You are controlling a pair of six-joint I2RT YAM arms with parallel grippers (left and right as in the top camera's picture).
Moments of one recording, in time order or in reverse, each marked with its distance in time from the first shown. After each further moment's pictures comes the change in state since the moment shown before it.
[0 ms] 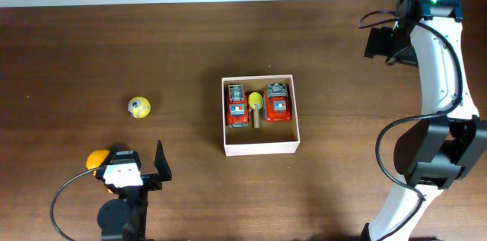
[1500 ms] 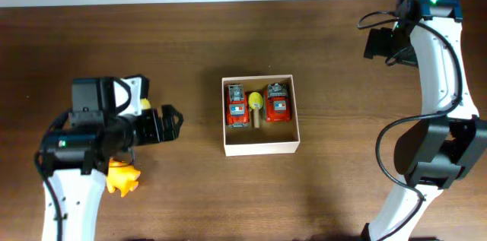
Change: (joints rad) left arm 0.000 1.159 1.114 -0.856 0.405 -0.096; right arm 0.000 0.000 -0.003 0.000 -0.004 -0.011
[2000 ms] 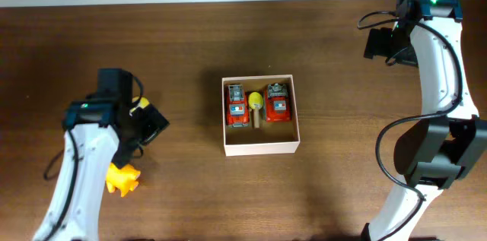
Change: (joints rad) left arm -0.002 0.258 -0.045 -0.105 -0.383 -0.682; right arm 0.000 0.000 0.000 0.000 0.000 0.000
